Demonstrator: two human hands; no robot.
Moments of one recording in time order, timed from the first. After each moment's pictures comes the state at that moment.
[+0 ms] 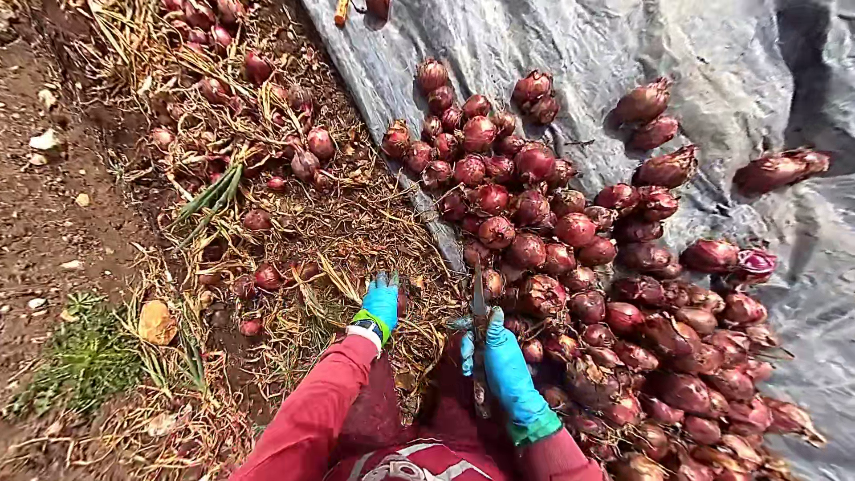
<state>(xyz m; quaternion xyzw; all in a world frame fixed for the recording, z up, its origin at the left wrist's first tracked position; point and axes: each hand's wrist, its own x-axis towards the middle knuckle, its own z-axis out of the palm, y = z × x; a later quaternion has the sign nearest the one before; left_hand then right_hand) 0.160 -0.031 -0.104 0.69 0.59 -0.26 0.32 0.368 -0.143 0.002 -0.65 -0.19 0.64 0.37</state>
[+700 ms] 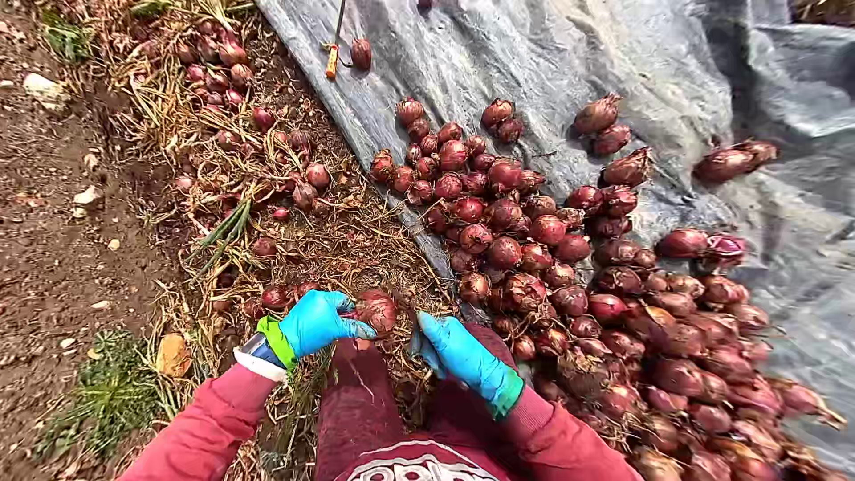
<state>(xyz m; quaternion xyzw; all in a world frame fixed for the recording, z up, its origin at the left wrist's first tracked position) 0.086 0.010 0.121 0.68 0.54 -0.12 0.47 0.354 -0.114 0.050 -0.52 -0.39 0.71 0.27</state>
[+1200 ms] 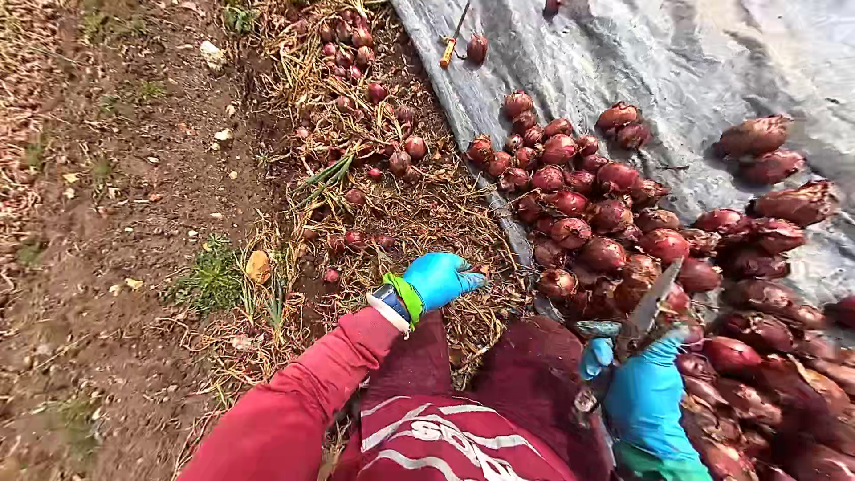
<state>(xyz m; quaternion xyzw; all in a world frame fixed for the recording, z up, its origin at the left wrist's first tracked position) 0.130 -0.068 0.135 0.70 0.58 -0.08 0.41 0.414 -0.212 0.050 -0.62 -0.21 0.55 0.52</state>
